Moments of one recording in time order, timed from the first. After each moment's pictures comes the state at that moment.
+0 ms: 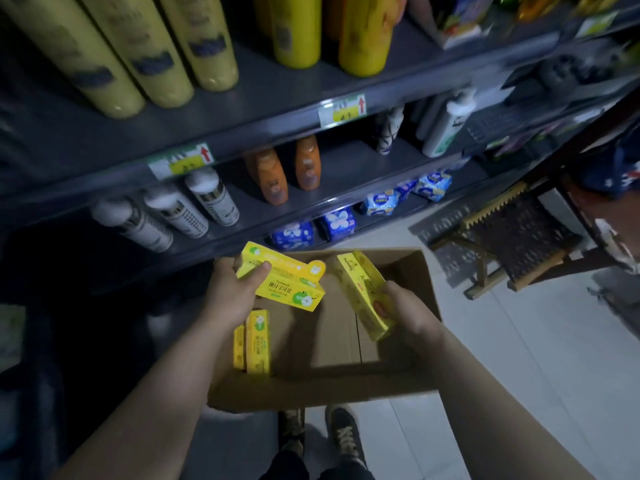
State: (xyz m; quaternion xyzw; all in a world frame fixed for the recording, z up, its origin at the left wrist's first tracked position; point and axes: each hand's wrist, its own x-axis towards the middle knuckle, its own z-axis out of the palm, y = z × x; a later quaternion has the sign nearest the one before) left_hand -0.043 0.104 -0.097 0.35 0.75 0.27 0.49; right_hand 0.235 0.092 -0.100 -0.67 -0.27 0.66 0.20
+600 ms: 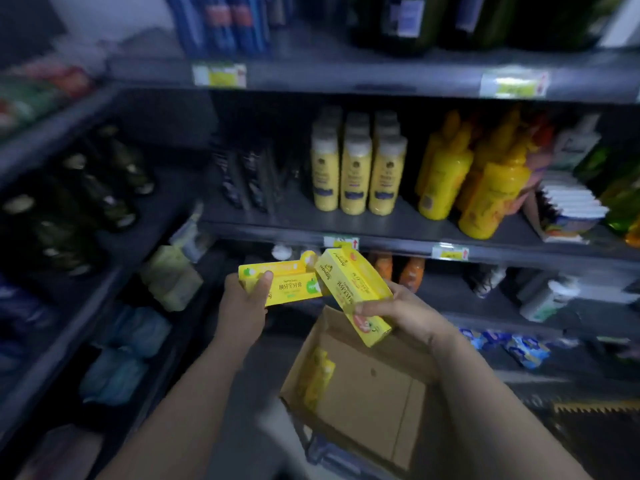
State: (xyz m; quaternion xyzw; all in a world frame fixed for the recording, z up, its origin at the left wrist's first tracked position) left_hand -0.086 -0.029 0.113 0.22 0.78 0.53 0.25; right_hand 0.129 0.106 0.134 -0.36 -0.60 0.71 0.08
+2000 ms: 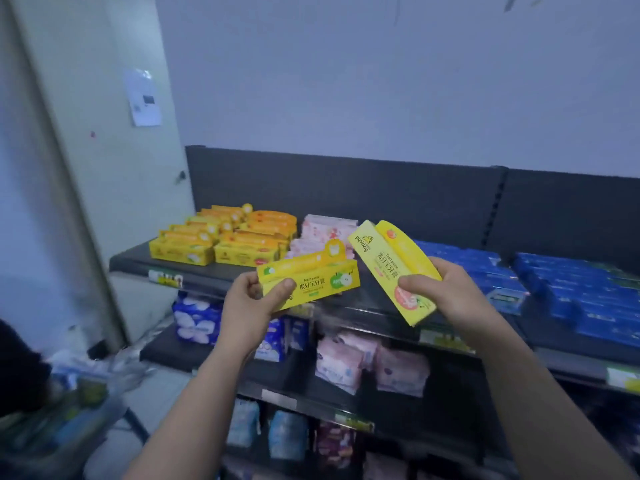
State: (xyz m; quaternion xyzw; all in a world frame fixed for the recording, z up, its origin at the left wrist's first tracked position) left_hand 0.061 -0.925 0.313 -0.24 0.65 0.61 -0.38; right_hand -0.092 -0.693 0.378 0.31 -0.75 0.57 -0.13
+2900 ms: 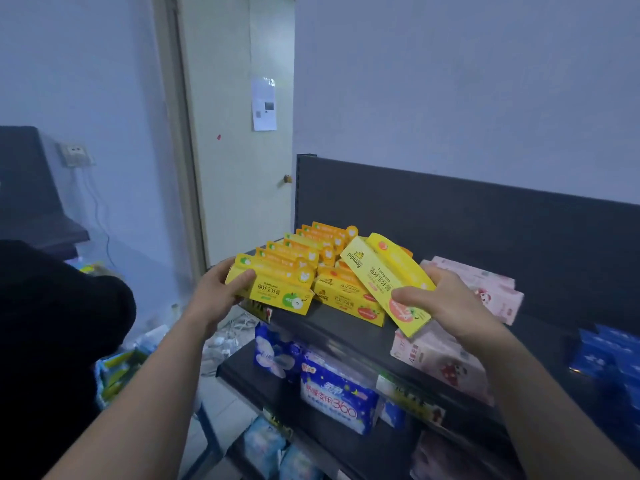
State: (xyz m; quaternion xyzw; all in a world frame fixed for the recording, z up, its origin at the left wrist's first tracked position) left_hand 0.099 -1.190 0.310 -0.34 0.64 0.53 -0.45; right_hand -0.132 -0.952 0.384 0.47 -0.70 0.50 -0.22
